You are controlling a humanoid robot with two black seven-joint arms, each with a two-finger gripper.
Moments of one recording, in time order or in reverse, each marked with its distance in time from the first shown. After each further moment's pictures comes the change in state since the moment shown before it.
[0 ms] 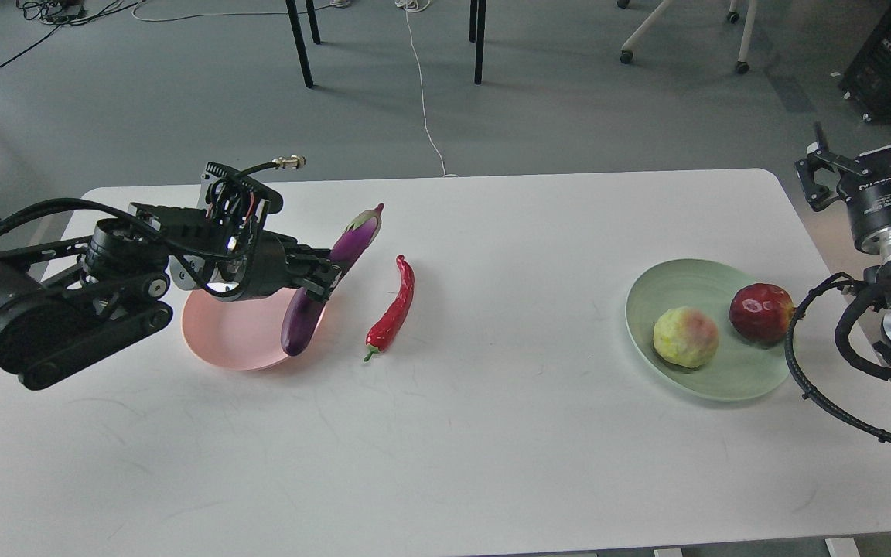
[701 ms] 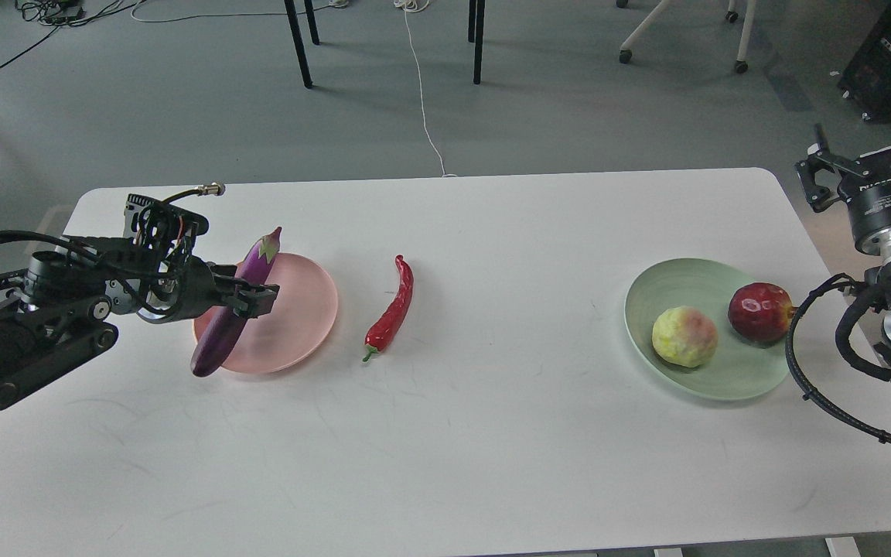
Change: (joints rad) left arm 0.035 0.017 -0.012 0.133 -0.003 0.033 0.001; right arm 0.000 -0.002 0.000 -0.003 -0.001 0.000 0.000
